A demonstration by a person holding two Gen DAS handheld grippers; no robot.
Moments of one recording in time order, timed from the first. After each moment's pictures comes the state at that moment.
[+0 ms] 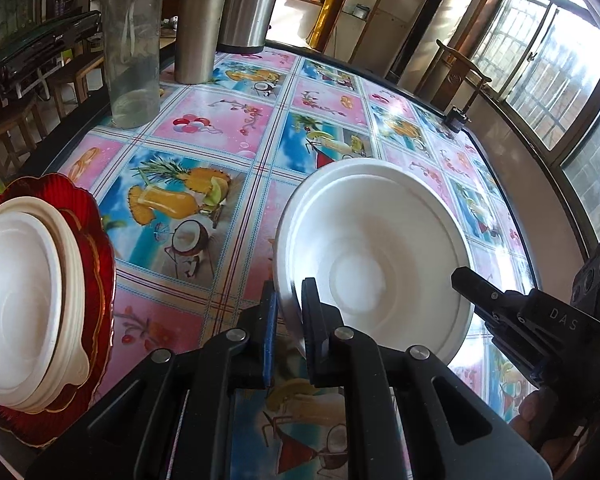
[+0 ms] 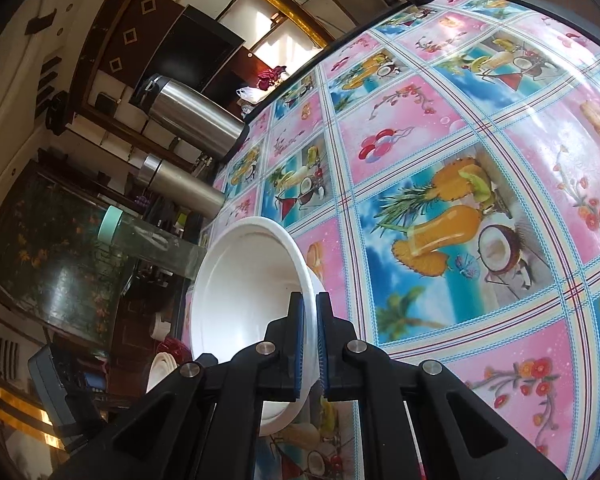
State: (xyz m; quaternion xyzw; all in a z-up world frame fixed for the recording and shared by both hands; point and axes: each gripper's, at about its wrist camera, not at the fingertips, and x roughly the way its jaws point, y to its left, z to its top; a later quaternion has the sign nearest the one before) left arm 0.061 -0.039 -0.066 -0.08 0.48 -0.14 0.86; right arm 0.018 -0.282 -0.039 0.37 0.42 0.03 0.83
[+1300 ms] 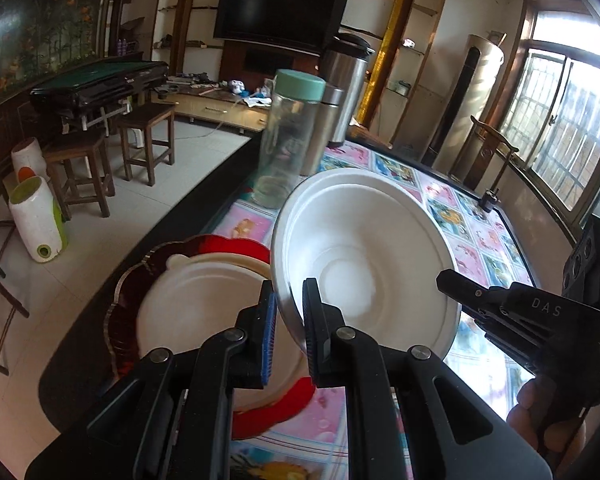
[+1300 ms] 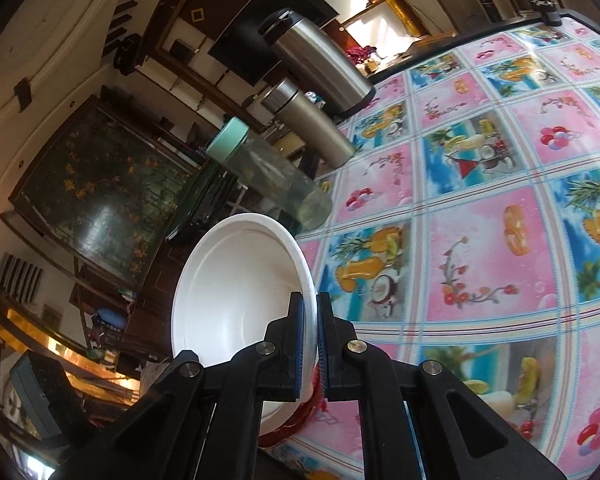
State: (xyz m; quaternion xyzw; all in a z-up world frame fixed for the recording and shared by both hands) left arm 0.006 0.110 0.001 -0.10 0.36 -0.04 0.93; right arm 0.040 -0.118 0.015 0.31 0.41 0.18 0.84
